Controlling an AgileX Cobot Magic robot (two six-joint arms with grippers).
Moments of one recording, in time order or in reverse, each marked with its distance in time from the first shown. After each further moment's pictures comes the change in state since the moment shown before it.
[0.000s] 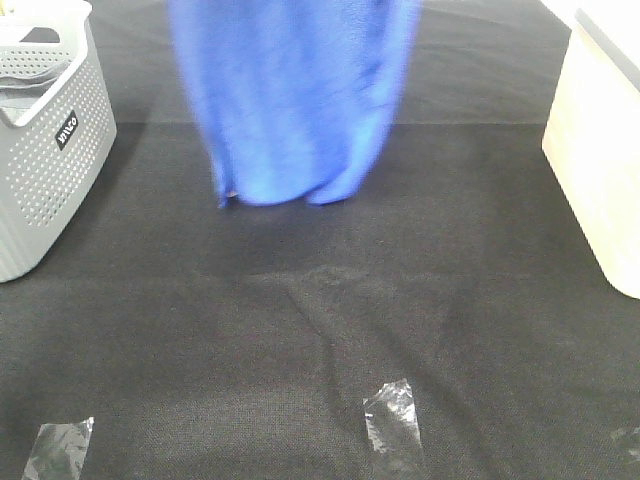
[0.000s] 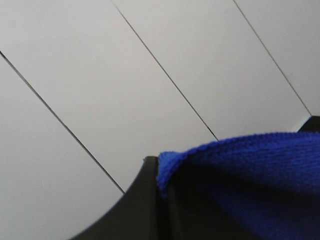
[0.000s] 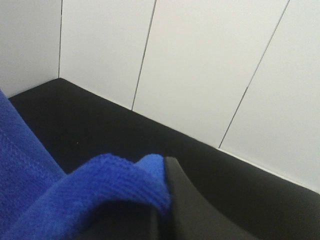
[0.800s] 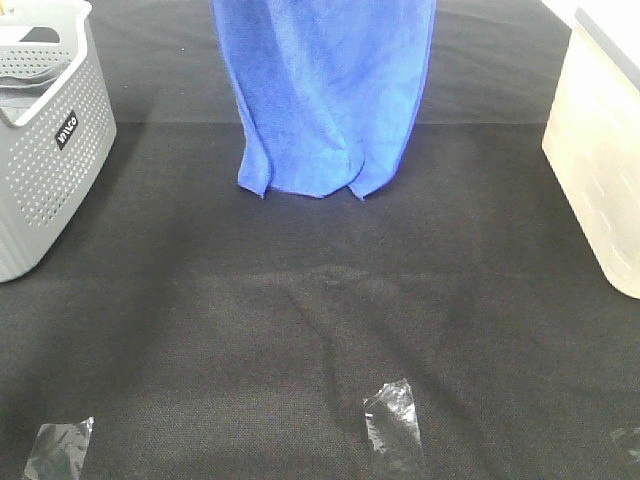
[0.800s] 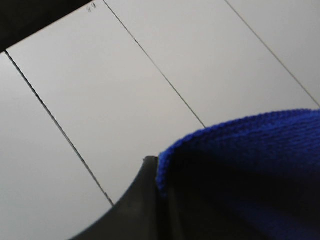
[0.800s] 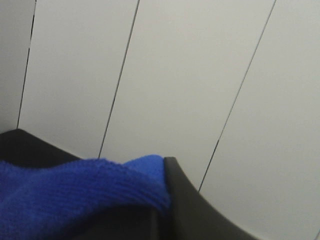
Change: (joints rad) left arm 0.121 0.224 -0.005 0.021 -0.583 -0.057; right arm -0.054 0.166 -0.054 -0.076 -0.369 0.030
